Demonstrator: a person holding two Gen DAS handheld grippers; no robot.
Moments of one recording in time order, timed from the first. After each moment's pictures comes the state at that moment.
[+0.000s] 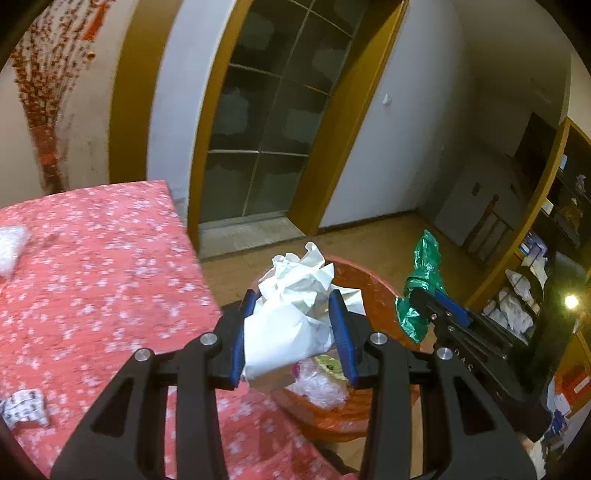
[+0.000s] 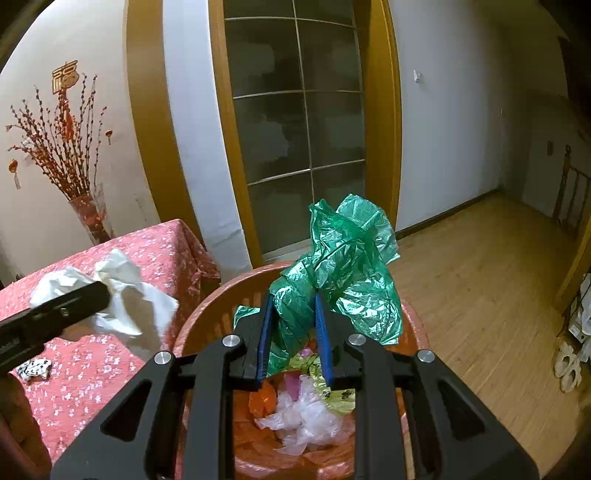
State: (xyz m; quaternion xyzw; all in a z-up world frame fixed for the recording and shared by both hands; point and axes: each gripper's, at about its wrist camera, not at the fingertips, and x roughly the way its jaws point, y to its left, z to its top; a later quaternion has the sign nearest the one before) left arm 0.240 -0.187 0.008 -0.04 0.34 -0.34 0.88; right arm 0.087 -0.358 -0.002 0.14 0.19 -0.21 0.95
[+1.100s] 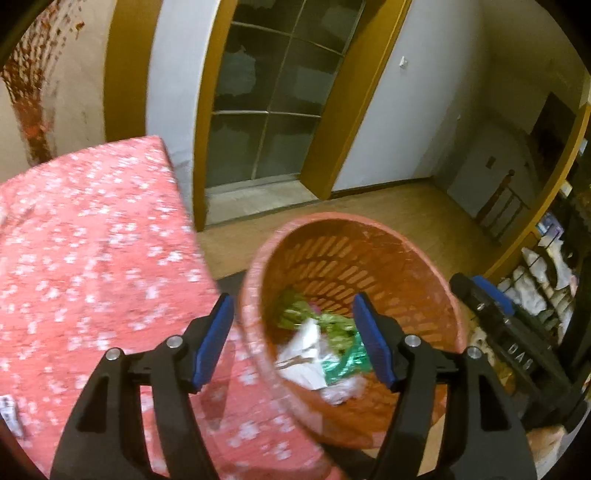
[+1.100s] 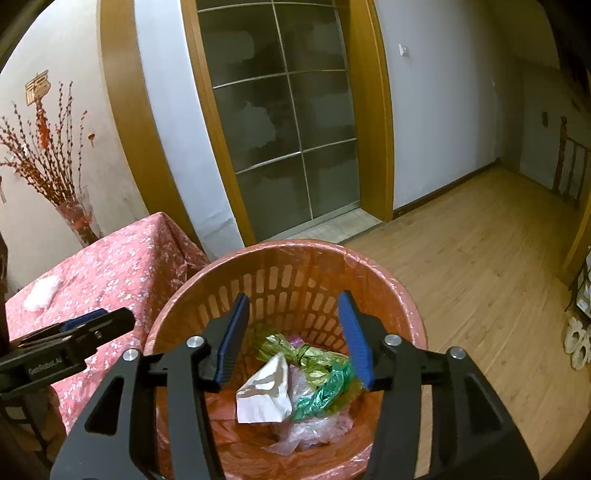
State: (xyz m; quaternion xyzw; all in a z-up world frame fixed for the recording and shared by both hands) left arm 0.273 -0.207 -0.041 0.00 0.40 -0.31 0.86; right arm 0.092 -0.385 -0.024 0.18 0.21 -0.21 0.94
